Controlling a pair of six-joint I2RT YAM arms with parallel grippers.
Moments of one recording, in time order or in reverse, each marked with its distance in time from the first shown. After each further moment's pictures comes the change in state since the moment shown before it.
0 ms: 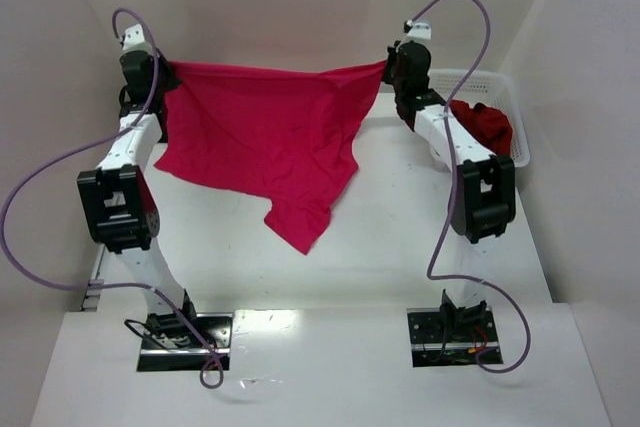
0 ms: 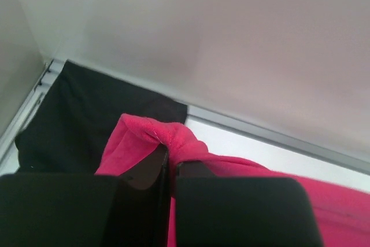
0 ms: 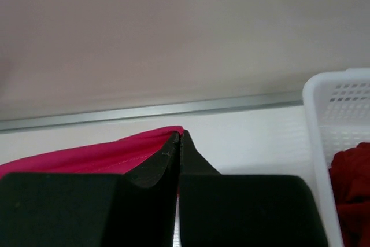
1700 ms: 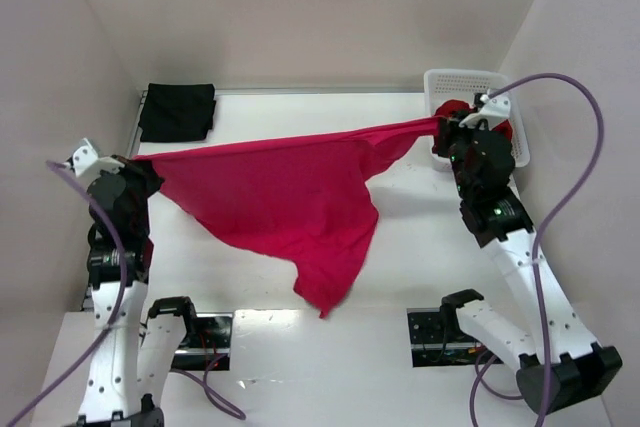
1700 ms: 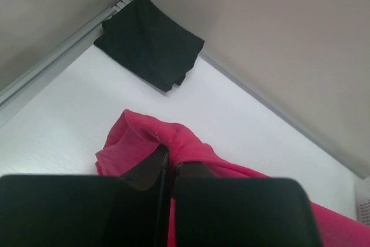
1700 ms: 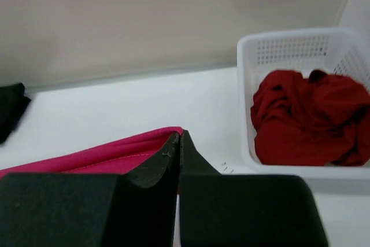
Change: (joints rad) left arm -0.043 -1.324 -0.804 -0.458 -0.227 -0.237; right arm 0.015 -1.114 -0.724 -0.232 0.026 -0.028
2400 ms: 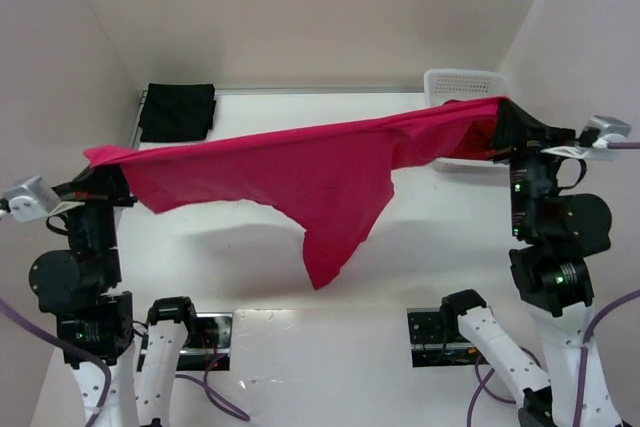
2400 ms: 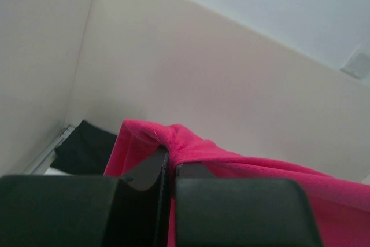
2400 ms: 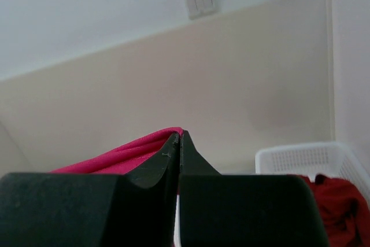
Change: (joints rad) left arm -0.002 -0.238 0.173 0.076 0.129 0.148; right arm 0.001 -0.236 0.160 0.025 0.013 0.003
